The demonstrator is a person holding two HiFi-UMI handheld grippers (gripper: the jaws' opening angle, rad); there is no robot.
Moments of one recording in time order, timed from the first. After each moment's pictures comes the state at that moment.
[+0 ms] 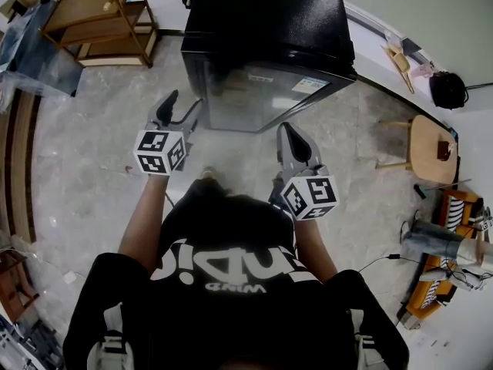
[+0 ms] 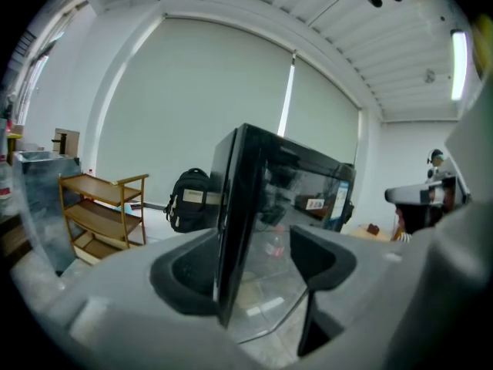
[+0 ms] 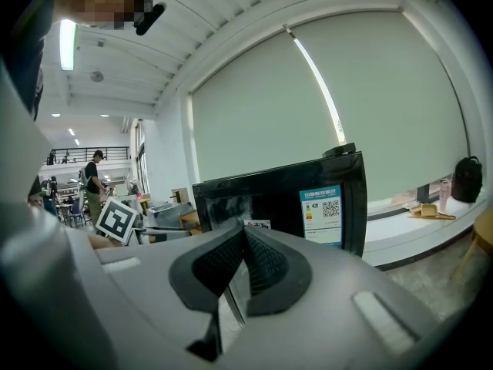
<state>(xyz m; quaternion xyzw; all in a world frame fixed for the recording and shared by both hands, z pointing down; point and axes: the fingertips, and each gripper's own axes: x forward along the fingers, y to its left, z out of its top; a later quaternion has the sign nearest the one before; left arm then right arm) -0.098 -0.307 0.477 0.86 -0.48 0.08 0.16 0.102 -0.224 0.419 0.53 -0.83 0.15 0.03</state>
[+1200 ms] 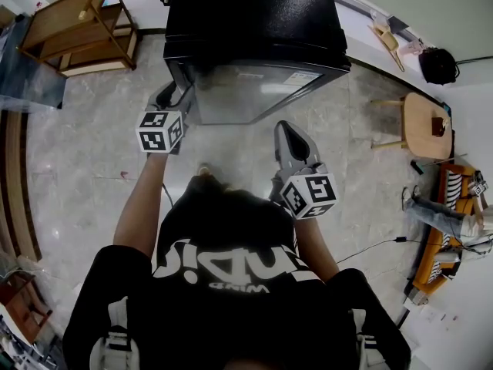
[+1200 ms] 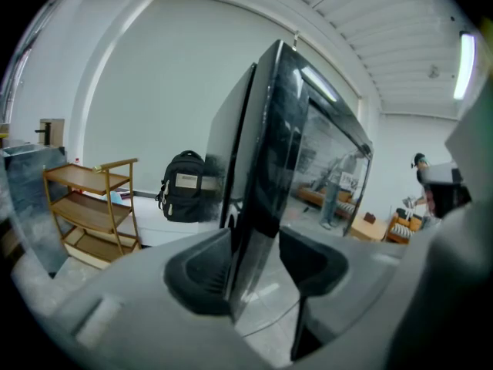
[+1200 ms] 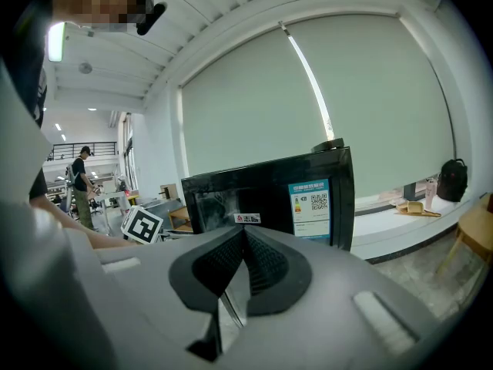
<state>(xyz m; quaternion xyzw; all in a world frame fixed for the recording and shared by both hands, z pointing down) -0.084 -0.371 0.539 0.86 -0.45 0.12 0.18 0.112 -0.230 0.433 0.56 -0.81 0.17 0.05</state>
